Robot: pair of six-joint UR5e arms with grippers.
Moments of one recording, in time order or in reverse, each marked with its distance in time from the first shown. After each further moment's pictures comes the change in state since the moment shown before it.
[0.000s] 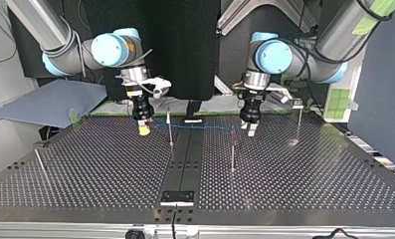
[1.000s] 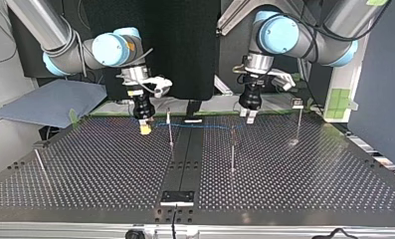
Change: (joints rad) left arm -0.029 0.123 -0.081 -0.058 0.003 0.036; right arm 0.004 0.000 0.000 0.009 -0.003 0.000
